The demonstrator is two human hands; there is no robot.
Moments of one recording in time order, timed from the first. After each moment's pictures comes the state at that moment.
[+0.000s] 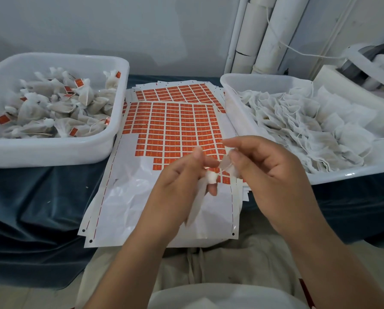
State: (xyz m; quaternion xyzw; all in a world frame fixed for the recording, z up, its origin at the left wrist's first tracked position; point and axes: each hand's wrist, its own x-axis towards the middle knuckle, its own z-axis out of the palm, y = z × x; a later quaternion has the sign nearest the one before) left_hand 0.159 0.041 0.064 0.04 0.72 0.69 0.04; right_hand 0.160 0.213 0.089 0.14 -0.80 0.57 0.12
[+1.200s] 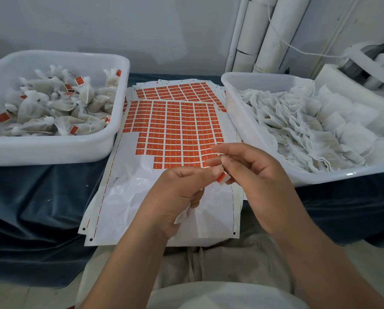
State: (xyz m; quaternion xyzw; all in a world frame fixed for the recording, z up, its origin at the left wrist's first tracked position) left_hand 0.149 0.033 0.054 -0.01 0.57 0.80 0.18; right_hand 0.156 0.202 0.079 0.10 -0.76 0.64 0.02
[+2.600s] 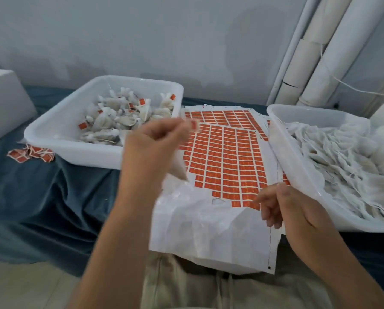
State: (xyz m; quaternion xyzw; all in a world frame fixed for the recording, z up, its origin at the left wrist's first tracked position) left_hand 0.129 -0.052 0.117 -0.05 0.67 0.71 -0.21; right_hand 0.152 0.208 0.071 0.19 -0.84 0.50 0.05
